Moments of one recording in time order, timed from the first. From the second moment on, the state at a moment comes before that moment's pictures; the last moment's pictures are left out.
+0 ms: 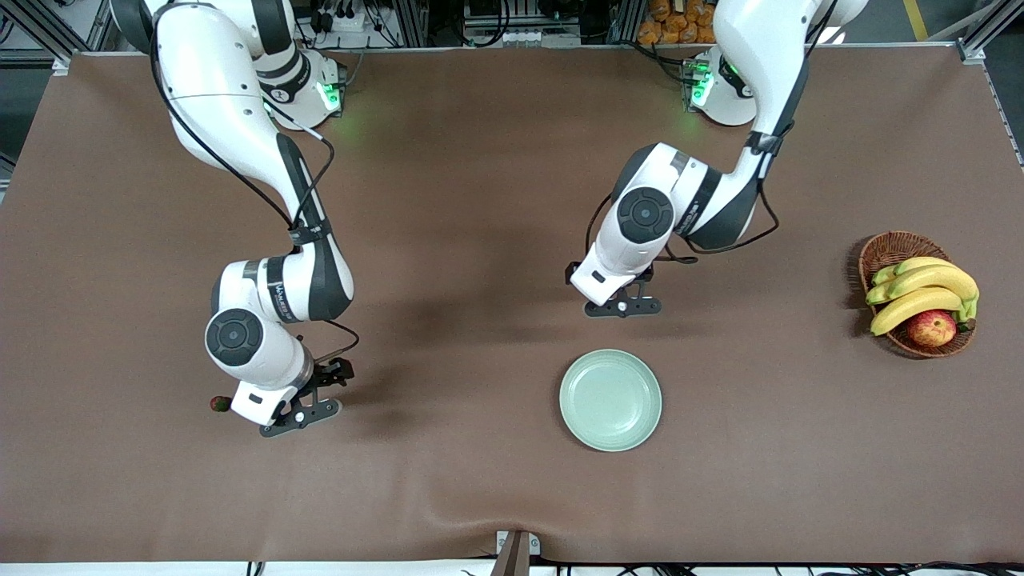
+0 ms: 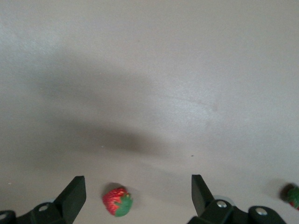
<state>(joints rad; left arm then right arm) -0.59 0.49 -0.02 -1.79 -0.07 2.20 -0.60 0.49 0.78 -0.34 -1.43 0.19 2.21 -0.26</state>
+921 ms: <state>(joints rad) -0.64 0.60 -0.01 -1.85 -0.02 2.31 -0.67 0.47 0.81 -0.28 -1.52 0.21 2.24 -0.41</state>
